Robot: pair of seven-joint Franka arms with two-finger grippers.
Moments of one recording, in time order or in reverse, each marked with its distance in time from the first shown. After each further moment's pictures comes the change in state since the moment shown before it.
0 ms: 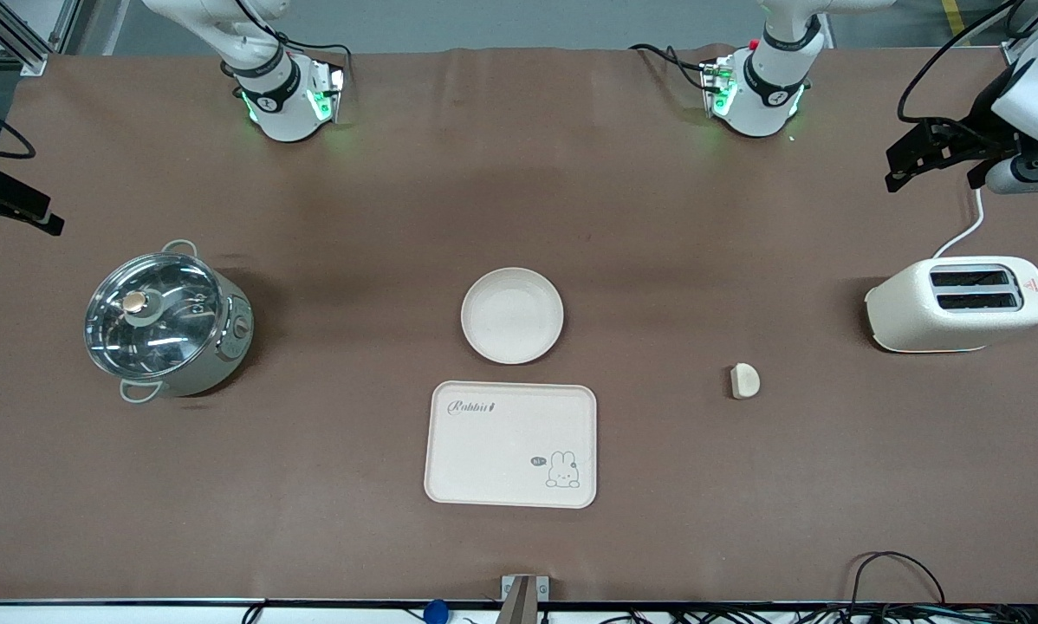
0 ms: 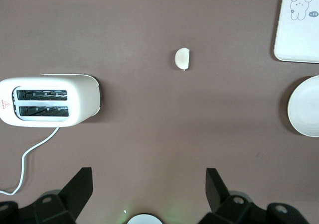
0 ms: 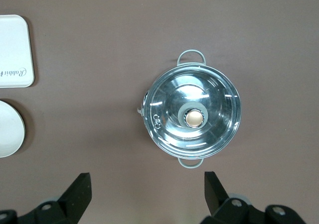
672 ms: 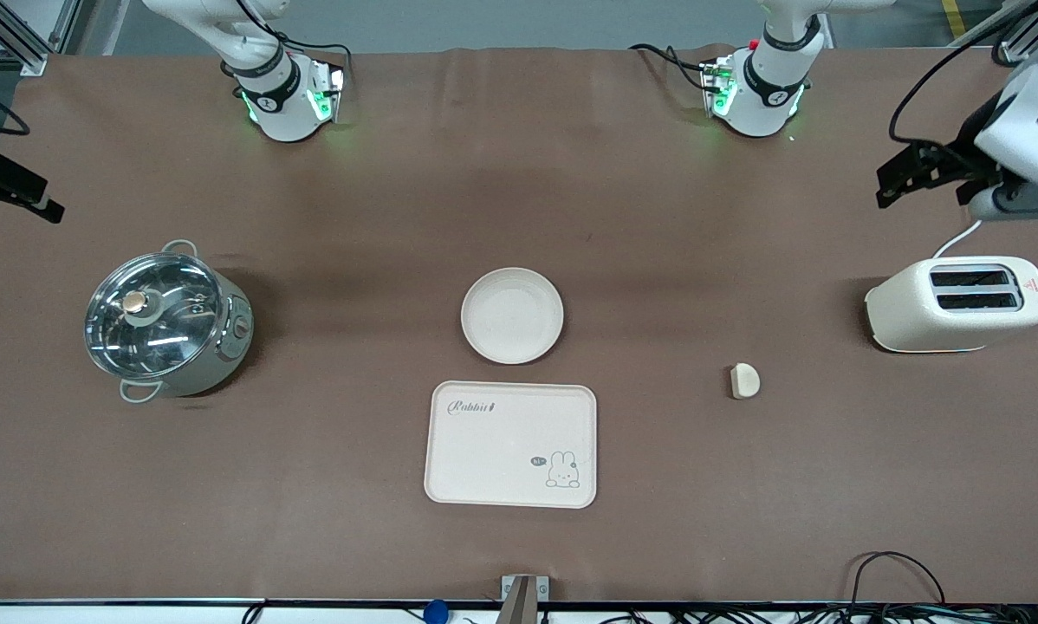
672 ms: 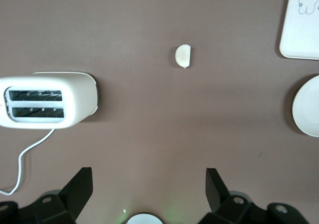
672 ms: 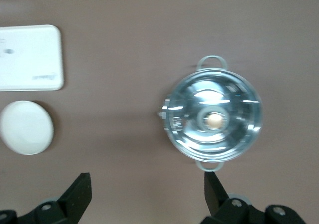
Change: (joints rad) left arm 0.000 0.079 0.000 0.007 0.000 0.034 0.000; right arm 0.013 -0.031 0.002 0.004 0.114 -0.001 0.025
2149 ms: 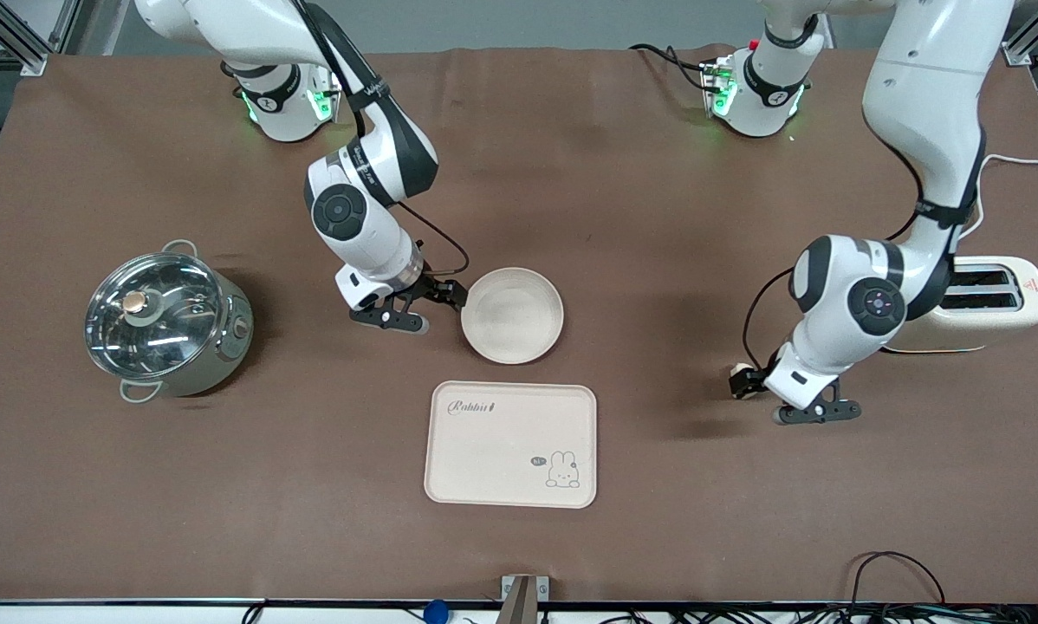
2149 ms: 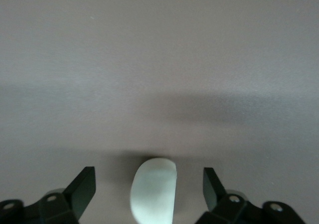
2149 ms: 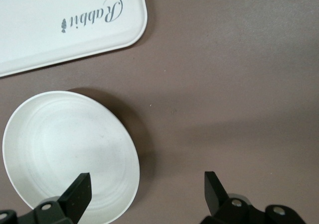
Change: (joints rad) left arm -0.043 0.589 -0.009 -0.285 0.043 1.048 -0.120; right arm 0.676 0.405 0.009 -0.472 0.104 0.929 0.647
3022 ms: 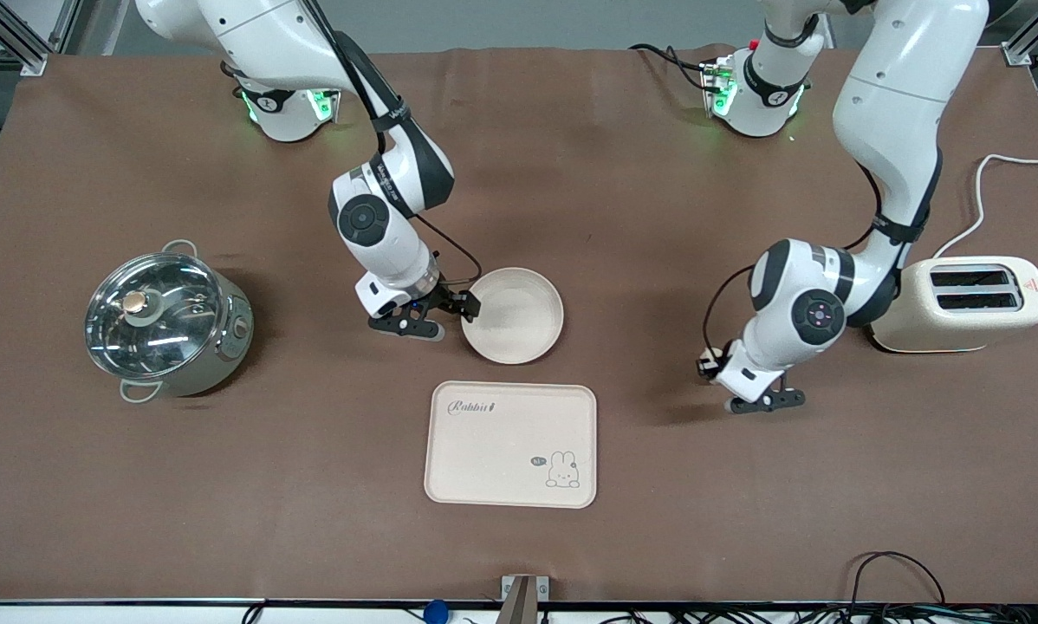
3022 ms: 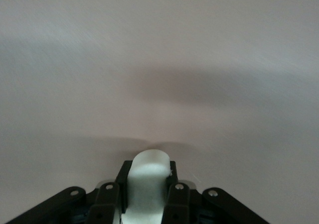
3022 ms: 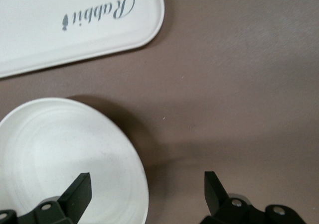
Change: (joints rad) left arm -0.002 -0.008 -0.135 0.000 0.000 -0.174 -0.205; right arm 0.052 0.100 0.001 0.006 0.002 0.153 0.000
